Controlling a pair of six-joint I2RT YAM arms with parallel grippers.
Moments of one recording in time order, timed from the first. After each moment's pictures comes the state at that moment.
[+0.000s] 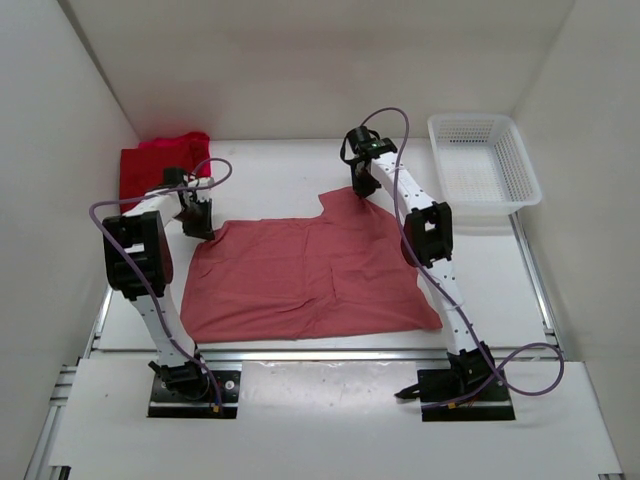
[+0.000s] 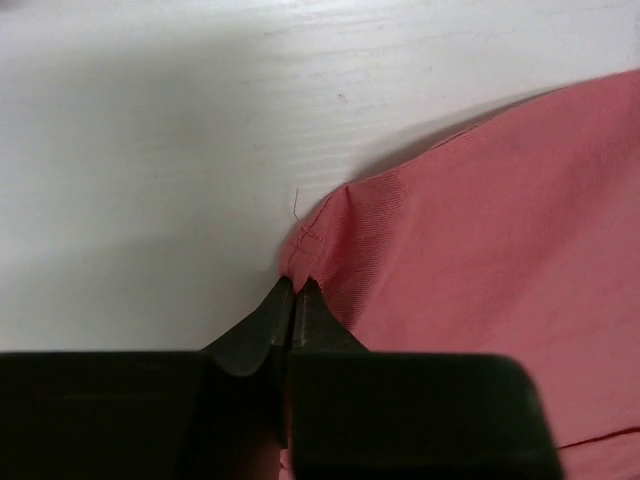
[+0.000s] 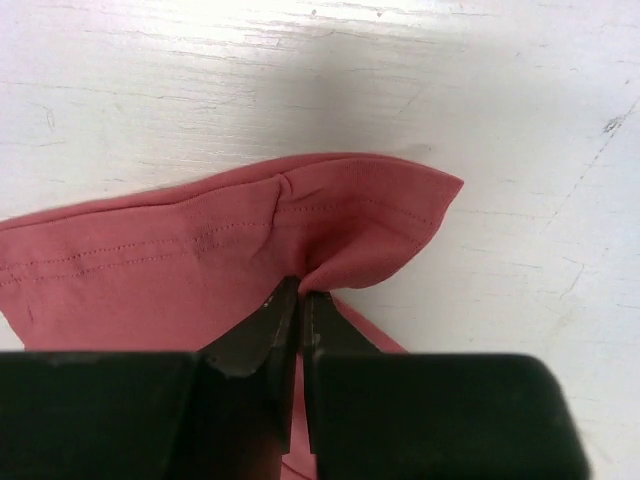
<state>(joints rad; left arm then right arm) 0.14 1.98 1.35 -0.58 0.27 0.16 0.37 2.71 2.63 -1.12 0.06 0.25</state>
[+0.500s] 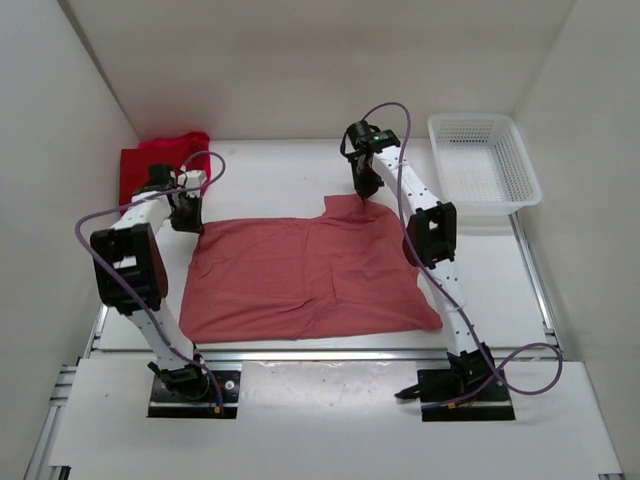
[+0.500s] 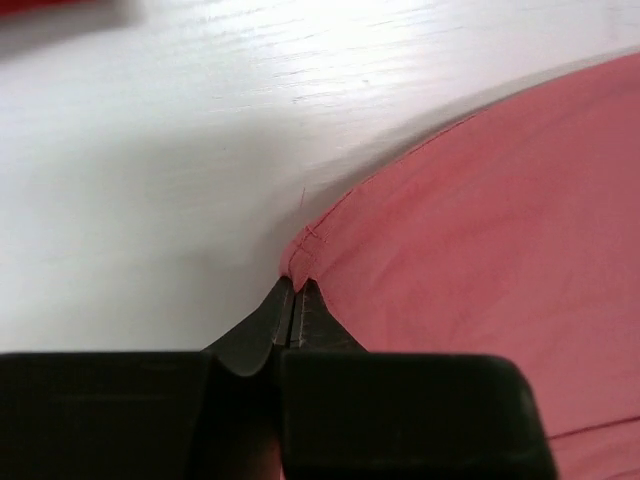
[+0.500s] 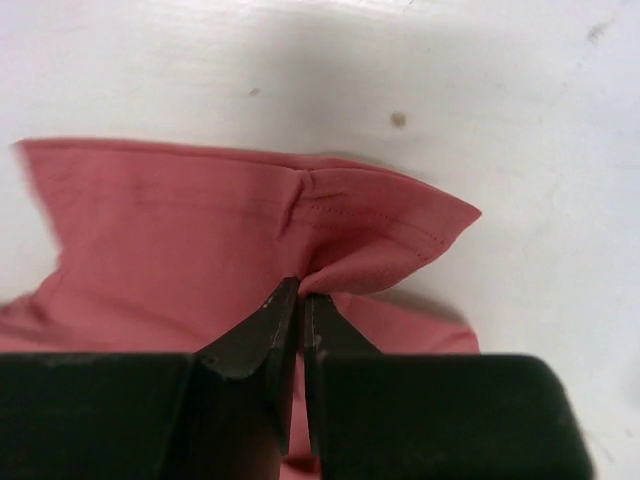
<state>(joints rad) 0.17 1.88 1.30 -0.57 0.27 0.24 0.39 2.65 2.65 -1.26 0.05 0.23</state>
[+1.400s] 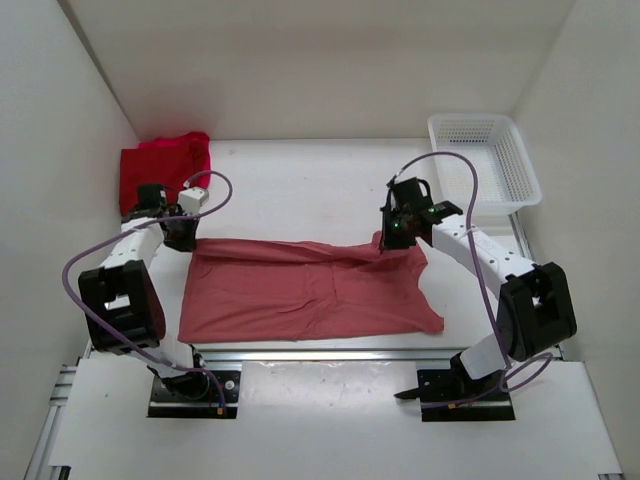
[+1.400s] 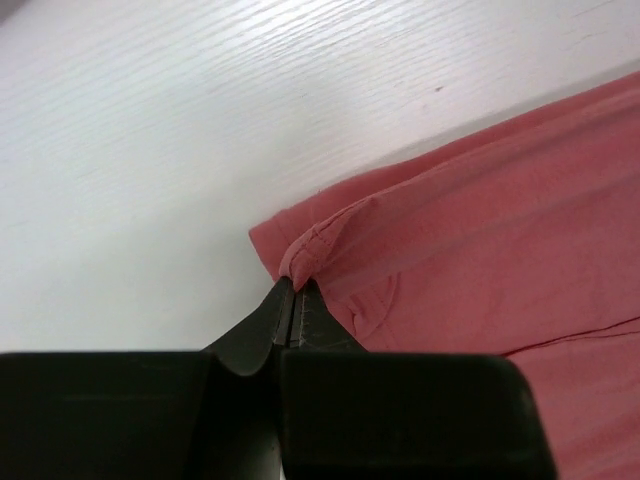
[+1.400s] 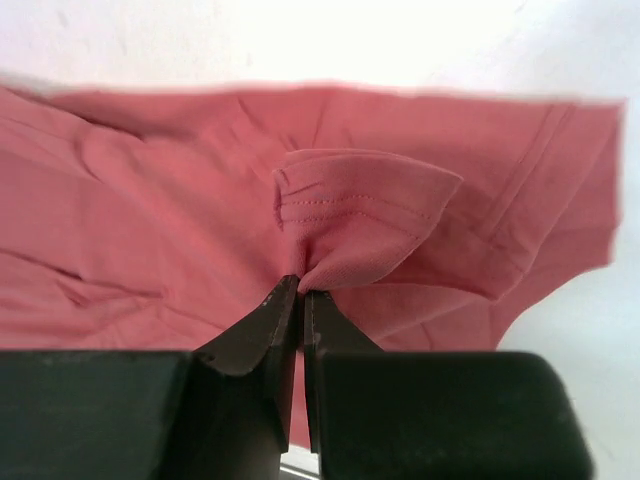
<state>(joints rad) 0.21 1.56 1.02 -0.54 0.31 0.56 0.41 1.51 1.13 -0.66 -0.11 0.36</state>
